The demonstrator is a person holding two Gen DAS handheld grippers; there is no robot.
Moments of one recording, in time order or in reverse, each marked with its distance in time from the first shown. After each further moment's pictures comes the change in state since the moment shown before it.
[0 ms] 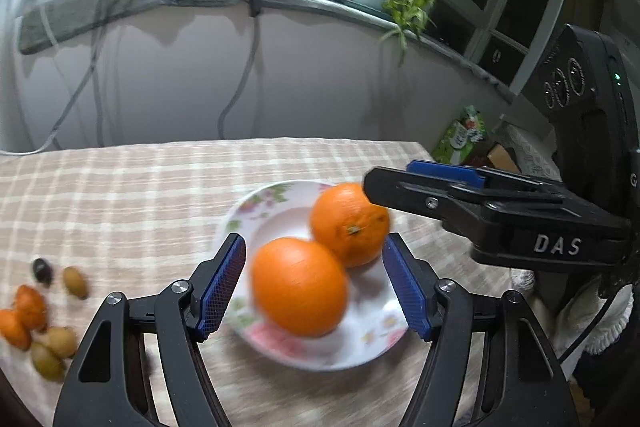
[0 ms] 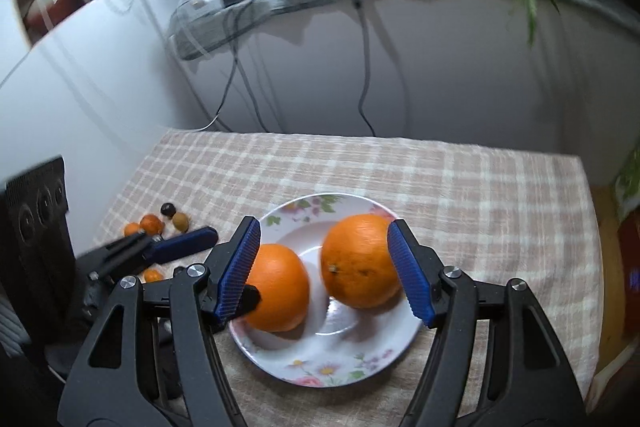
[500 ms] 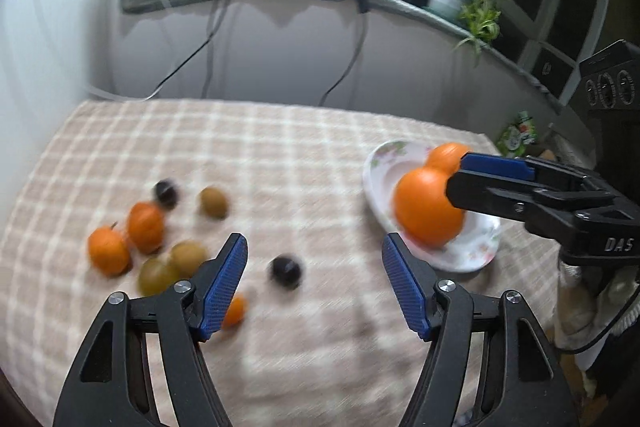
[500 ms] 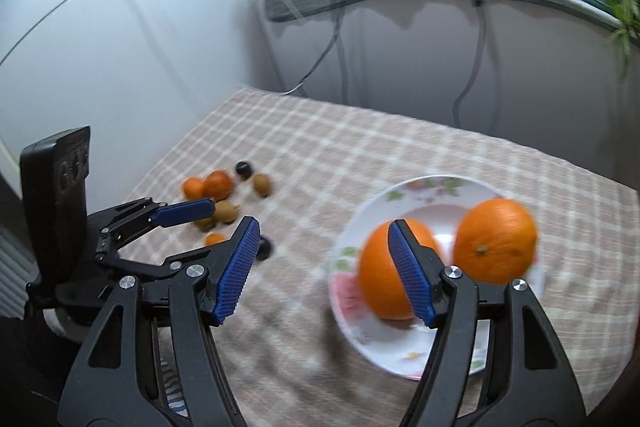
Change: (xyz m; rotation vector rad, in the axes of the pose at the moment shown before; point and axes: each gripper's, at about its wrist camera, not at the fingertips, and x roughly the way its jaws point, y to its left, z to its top) left arm -0.063 0.077 -0.059 -0.094 0.004 0.184; right arm 0.017 0.089 -0.035 -0.181 0.034 0.157
